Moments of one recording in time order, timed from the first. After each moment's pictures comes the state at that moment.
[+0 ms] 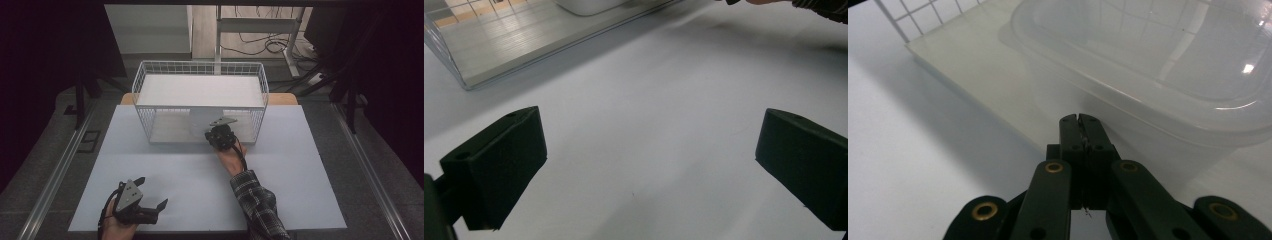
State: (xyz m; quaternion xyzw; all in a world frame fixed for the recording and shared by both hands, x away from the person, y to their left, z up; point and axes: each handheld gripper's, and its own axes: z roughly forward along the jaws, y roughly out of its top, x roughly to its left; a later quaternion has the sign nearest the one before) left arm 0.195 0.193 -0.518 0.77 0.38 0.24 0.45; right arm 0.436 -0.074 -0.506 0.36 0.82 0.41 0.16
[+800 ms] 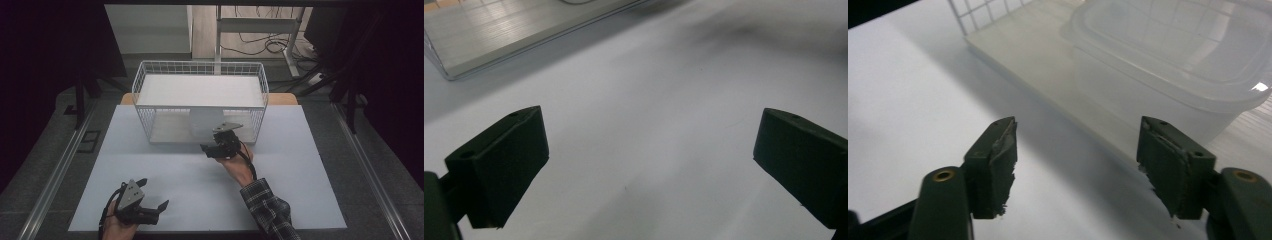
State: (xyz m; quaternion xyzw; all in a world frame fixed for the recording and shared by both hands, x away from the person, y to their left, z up) left arm 0.197 0.192 -0.522 0.78 0.38 0.22 0.44; right arm 0.399 -0.088 -0.483 0.33 0.84 0.41 0.15
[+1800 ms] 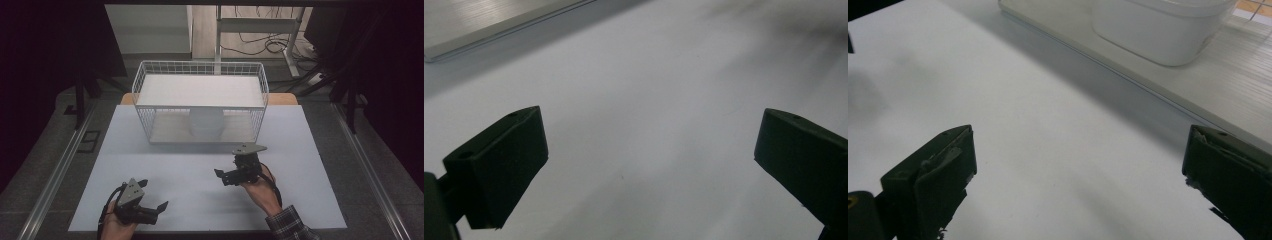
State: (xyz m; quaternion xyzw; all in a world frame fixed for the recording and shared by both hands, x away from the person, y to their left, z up) left arm 0.203 0.196 -0.524 0.79 0.39 0.19 0.43; right arm 0.329 -0.146 -0.478 0.32 0.84 0.42 0.13
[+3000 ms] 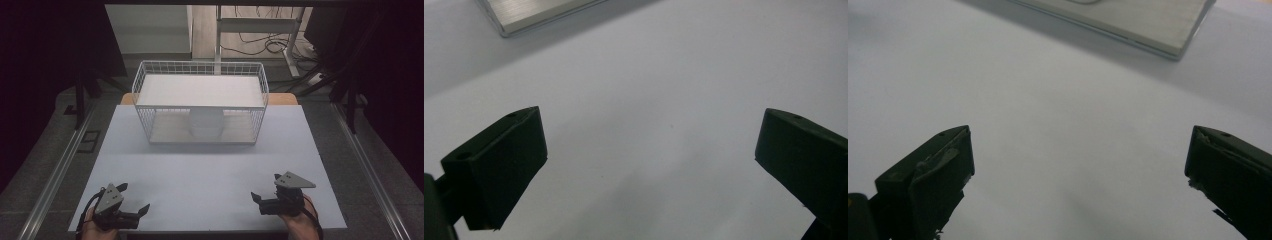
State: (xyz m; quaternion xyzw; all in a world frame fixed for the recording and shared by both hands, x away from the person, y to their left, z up) left arm 0.181 0.238 -0.524 0.78 0.41 0.22 0.42; right arm 0.249 -0.246 -0.482 0.37 0.81 0.41 0.20
